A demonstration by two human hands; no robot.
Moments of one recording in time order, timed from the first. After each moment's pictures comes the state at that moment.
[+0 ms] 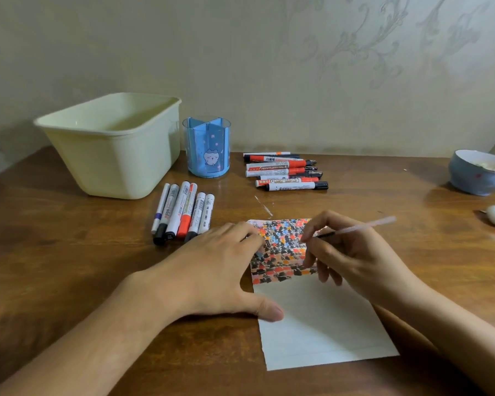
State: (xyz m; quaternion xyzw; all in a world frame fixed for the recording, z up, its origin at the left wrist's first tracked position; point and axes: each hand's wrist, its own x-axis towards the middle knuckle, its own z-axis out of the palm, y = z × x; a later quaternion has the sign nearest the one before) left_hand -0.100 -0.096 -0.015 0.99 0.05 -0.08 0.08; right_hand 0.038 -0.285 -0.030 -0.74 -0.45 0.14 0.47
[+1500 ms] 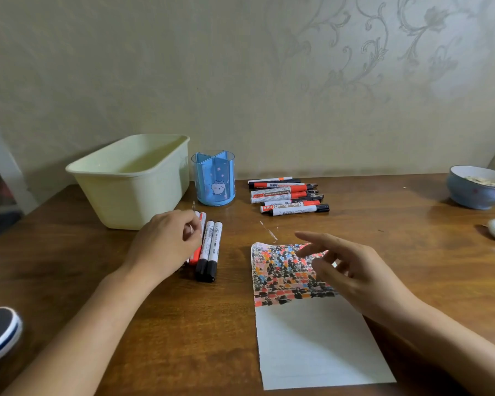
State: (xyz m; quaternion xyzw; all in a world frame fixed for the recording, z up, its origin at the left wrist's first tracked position) left_hand -0.104 -0.008 -0.017 0.92 0.24 0.25 0.16; right_hand 0.041 -0.287 -0.033 -0.78 -0.46 0.04 0.41
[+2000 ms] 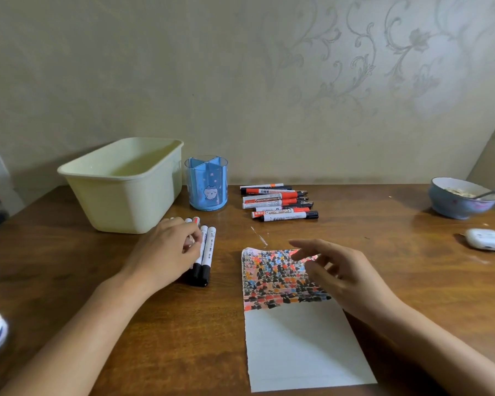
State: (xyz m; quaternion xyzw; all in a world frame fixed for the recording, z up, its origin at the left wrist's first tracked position) left_hand -0.100 -0.013 -0.023 0.95 0.19 0.22 0.11; right_hand 0.047 -0.287 -0.033 -0.79 -0.45 0.02 0.41
